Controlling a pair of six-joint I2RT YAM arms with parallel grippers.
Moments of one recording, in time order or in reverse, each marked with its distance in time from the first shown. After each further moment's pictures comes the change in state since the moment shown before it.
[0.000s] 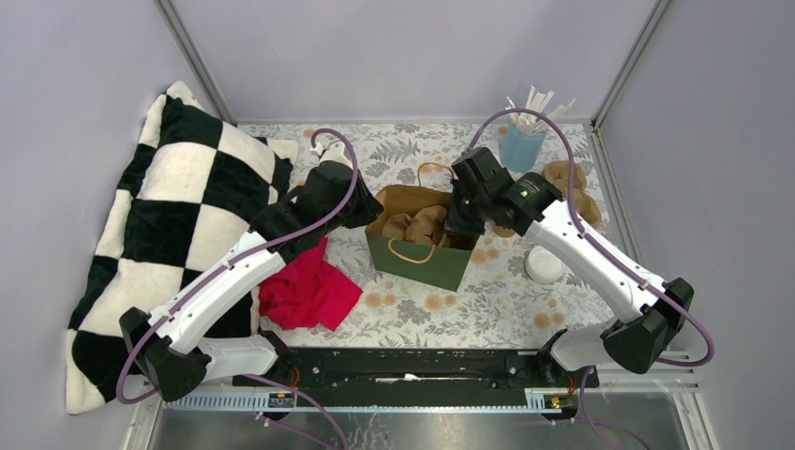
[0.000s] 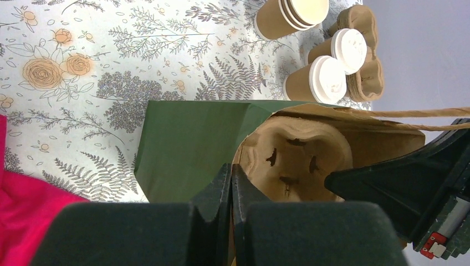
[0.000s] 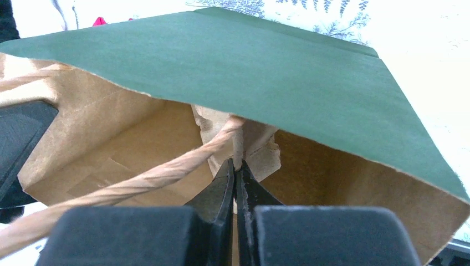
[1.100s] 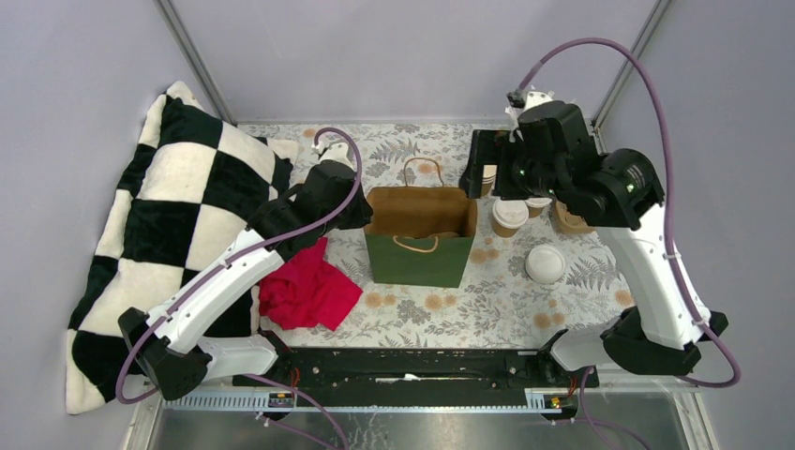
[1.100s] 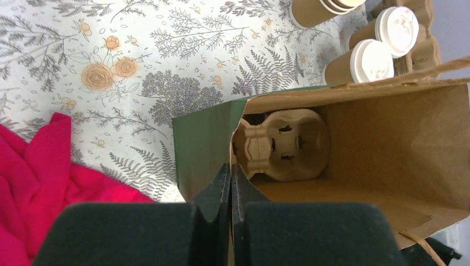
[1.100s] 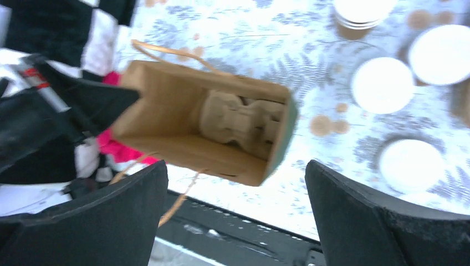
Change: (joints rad) left arm -0.001 0.006 0.037 -0.110 -0.058 0.099; right arm -0.016 0.019 0.637 -0.344 0.103 -0.298
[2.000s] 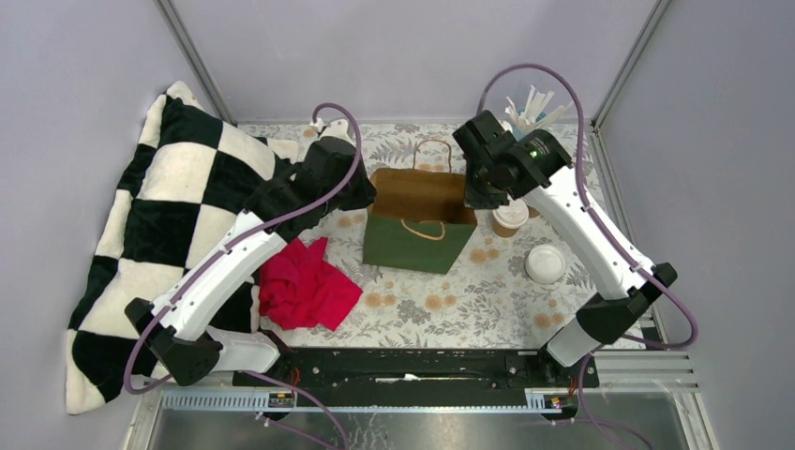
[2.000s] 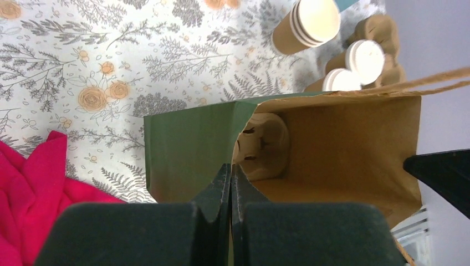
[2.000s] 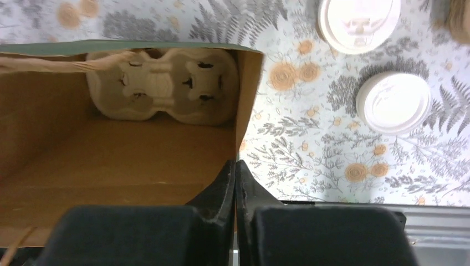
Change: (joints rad) left arm 0.017 0.095 0.187 -0.063 0.002 0.022; right arm -0.027 0.134 -0.246 -0.047 0.118 0.126
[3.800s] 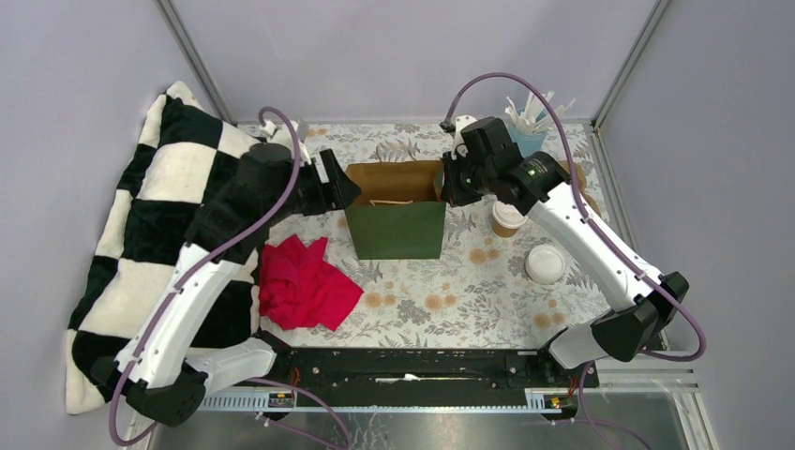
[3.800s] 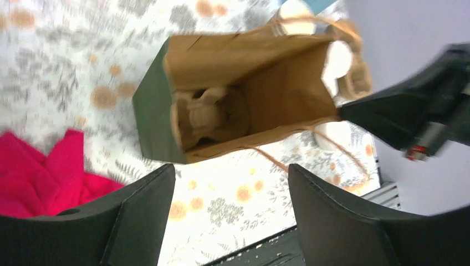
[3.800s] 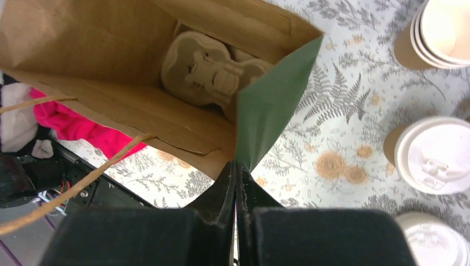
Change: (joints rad) left arm 0.188 -0.213 -0.080 -0.045 0.212 0.036; right arm -0.024 -0.080 -0.234 0.467 -0.285 -0.382
